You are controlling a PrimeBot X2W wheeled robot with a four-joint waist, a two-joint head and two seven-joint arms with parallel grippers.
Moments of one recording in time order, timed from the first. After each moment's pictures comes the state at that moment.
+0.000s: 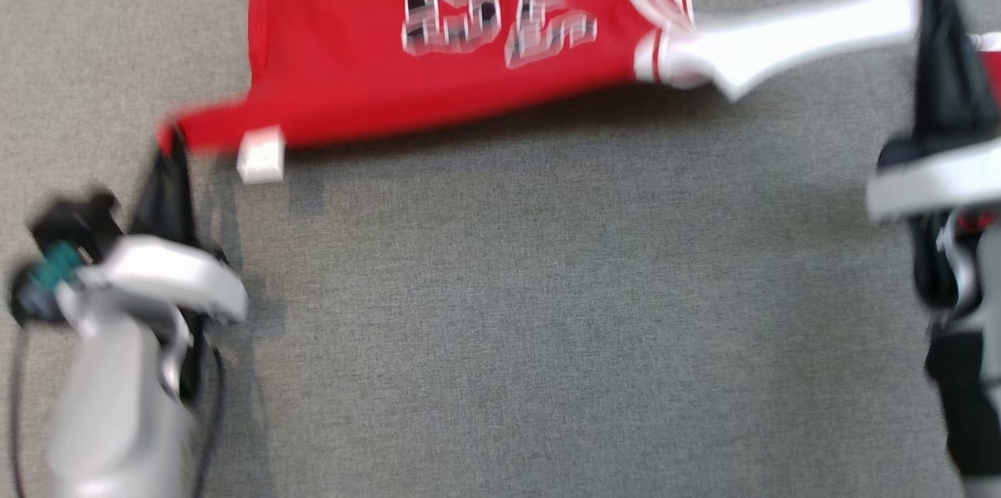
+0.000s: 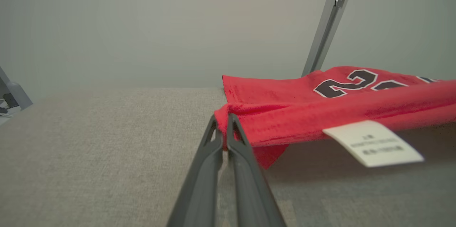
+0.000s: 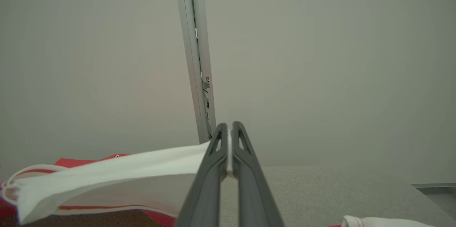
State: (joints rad) left arm -0.53 0.15 0.05 0.59 -0.21 -0.09 -0.26; right arm -0.63 -0.20 0.02 0.38 0.30 0.13 -0.26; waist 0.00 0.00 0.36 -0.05
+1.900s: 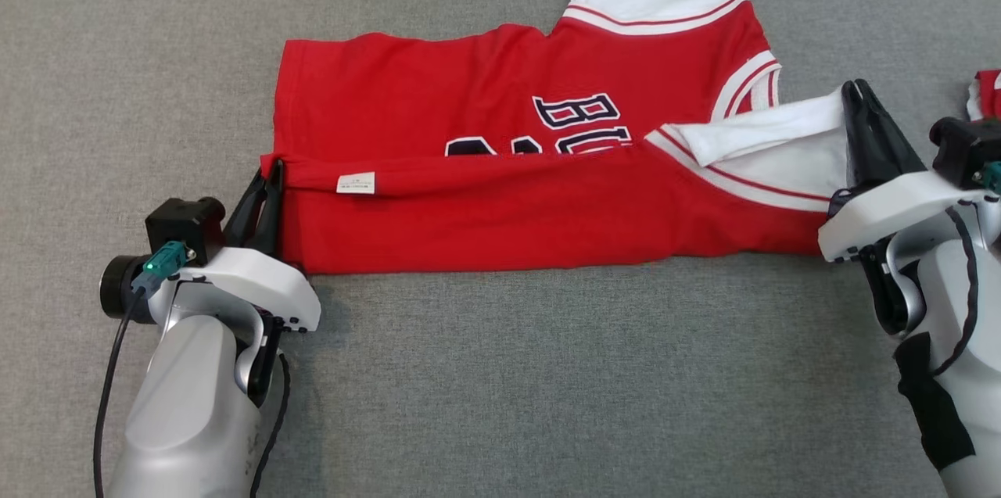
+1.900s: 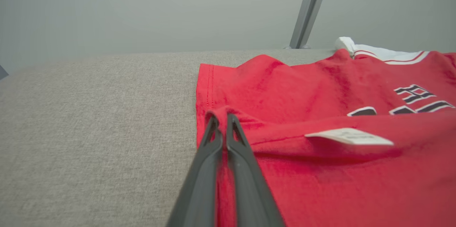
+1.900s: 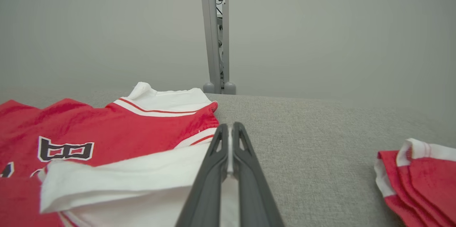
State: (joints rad) left arm -0.54 0.05 0.00 0.73 -0.11 -0.11 -0.26; right arm -0.66 -0.20 0.12 0.70 0.24 0.13 -0.26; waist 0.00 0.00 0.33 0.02
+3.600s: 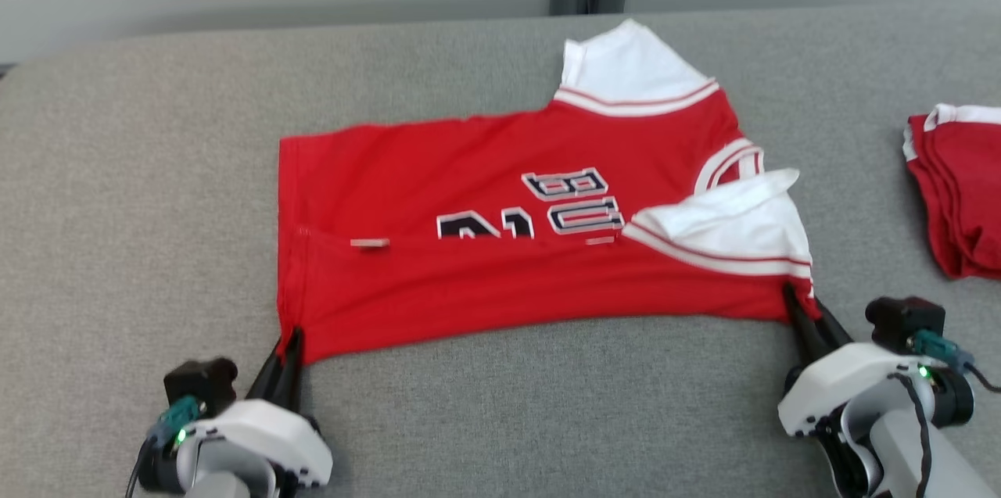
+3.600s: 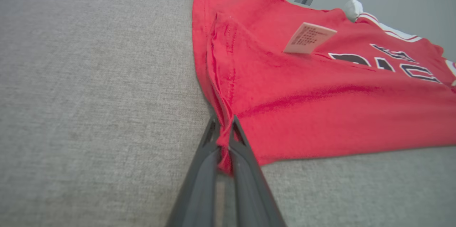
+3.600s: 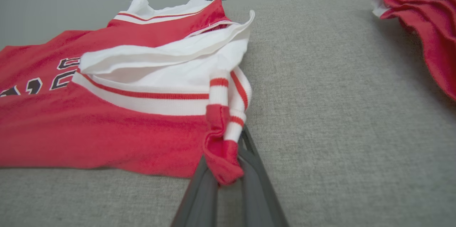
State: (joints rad) left arm -0.29 0.05 -0.04 0.77 -0.30 -0.13 -0.26; right arm -0.41 -0.17 0.23 0.81 0.43 0.13 -0.26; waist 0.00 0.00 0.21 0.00
